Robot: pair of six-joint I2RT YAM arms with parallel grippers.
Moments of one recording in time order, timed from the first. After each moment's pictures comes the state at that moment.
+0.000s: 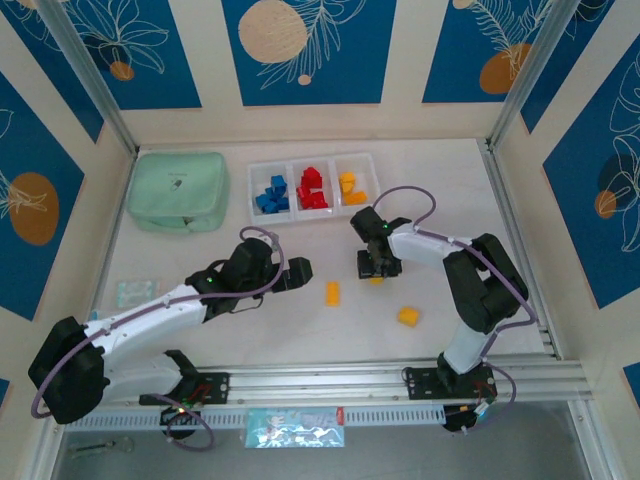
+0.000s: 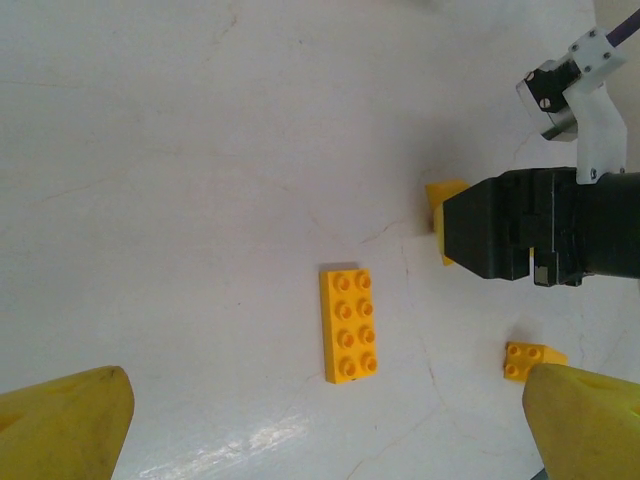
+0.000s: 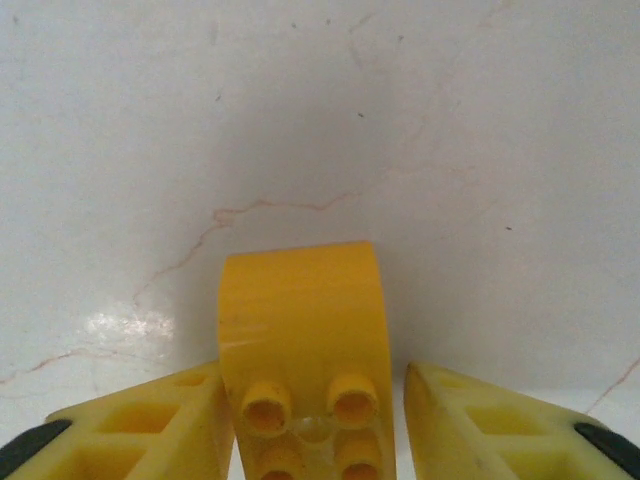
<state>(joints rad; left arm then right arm) -0.80 1.15 0.67 -0.23 0.04 -0.88 0.54 1.72 1.01 -0.71 0.10 0.47</state>
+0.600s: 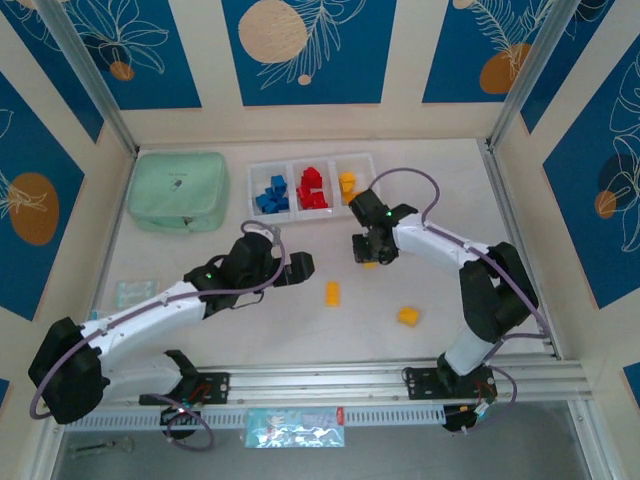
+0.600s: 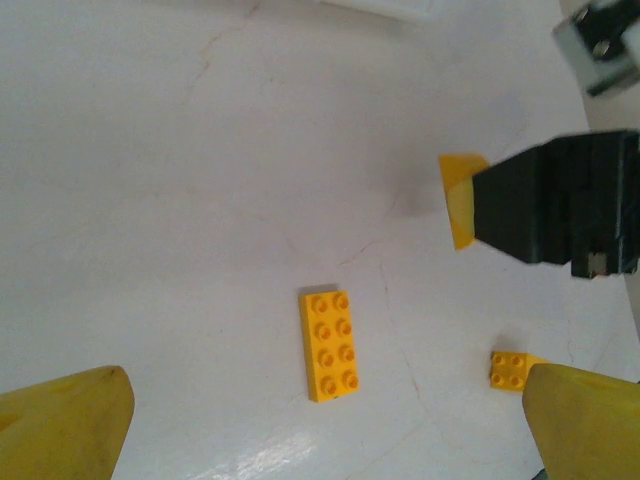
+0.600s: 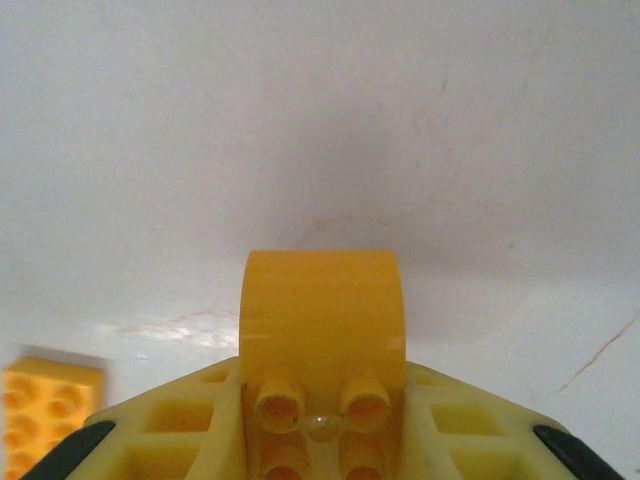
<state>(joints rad) -0.79 1.15 0.73 -0.25 0.03 -0.82 0.54 1.64 1.16 -0.79 0.08 0.42</state>
